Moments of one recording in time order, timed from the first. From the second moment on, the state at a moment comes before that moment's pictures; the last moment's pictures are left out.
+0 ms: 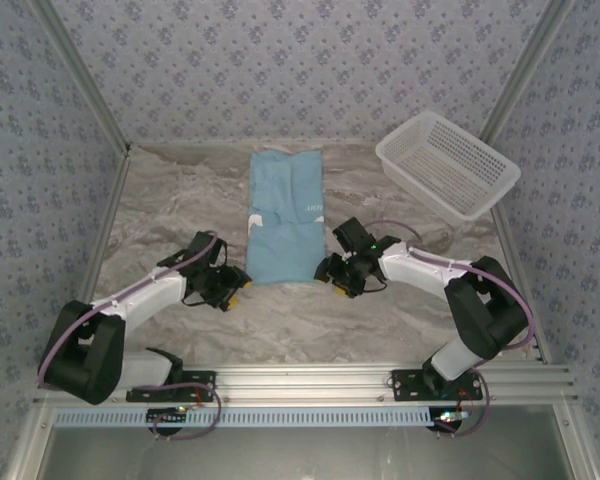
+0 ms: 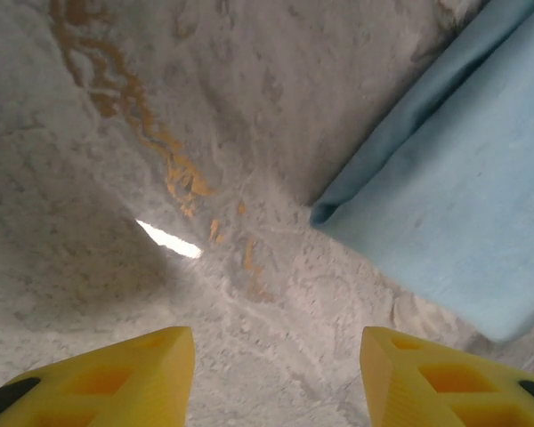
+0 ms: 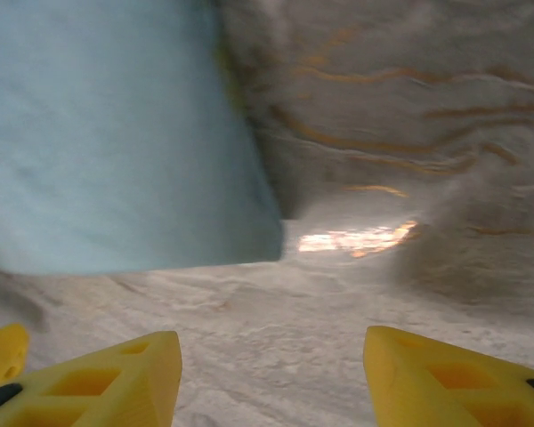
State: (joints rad) left arm -0.41 1.29 0.60 -0.46 0.33 -1.23; right arm 0.64 1.57 0.86 -0.45 -0.30 1.04
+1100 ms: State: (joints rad) left arm -0.41 1.58 0.79 -0.35 0.32 -1.18; right arm 0.61 1.76 0.99 -0.40 -0.32 1.07
